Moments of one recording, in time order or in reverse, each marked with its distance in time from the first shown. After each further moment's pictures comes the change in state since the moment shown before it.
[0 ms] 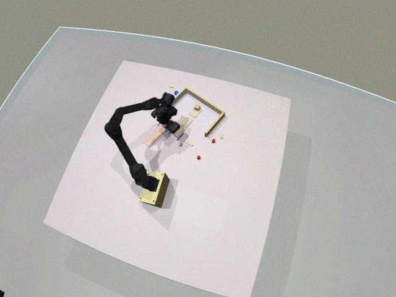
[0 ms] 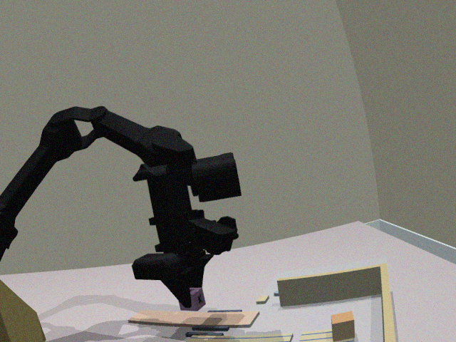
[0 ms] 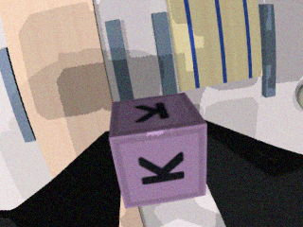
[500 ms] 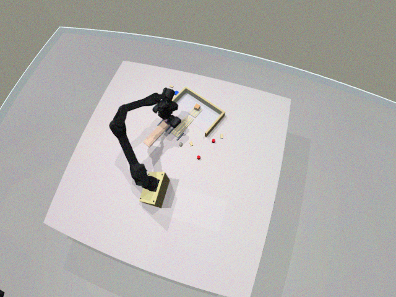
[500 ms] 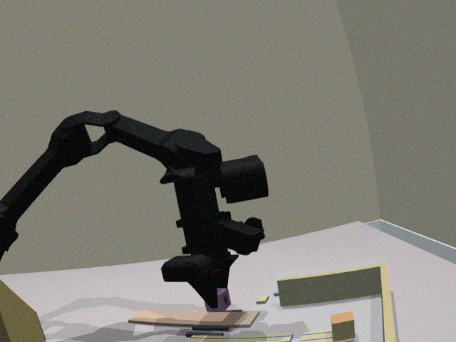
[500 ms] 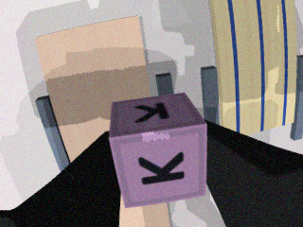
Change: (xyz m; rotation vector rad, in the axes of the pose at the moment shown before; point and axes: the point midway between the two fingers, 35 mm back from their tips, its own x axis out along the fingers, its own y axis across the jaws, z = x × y) arm 0.010 0.024 0.032 -0.008 -0.008 0.002
